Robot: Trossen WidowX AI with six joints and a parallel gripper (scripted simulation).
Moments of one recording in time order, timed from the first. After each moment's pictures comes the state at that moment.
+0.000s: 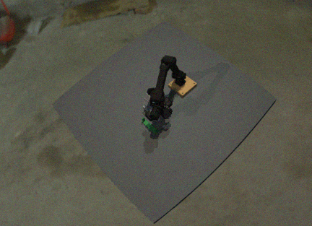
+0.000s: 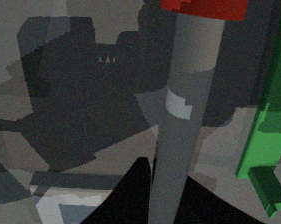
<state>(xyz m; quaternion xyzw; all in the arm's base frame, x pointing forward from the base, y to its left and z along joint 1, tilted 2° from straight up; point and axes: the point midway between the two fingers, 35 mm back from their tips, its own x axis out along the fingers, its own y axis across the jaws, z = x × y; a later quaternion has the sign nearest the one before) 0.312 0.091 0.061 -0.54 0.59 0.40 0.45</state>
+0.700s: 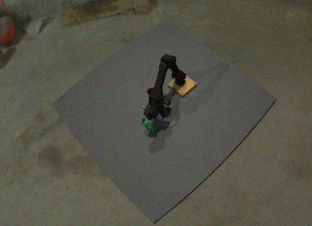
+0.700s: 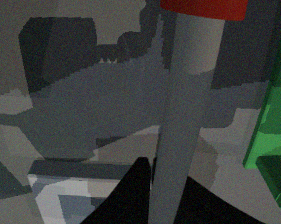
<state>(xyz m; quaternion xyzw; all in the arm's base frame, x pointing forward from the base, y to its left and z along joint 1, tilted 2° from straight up) 0.309 0.079 0.061 -0.54 0.59 0.40 0.45</state>
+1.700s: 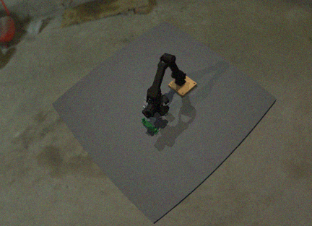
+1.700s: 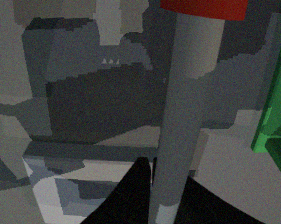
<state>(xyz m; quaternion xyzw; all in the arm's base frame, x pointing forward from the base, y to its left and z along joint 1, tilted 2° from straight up) 0.308 0.061 0.062 -0.54 0.59 0.41 0.45</state>
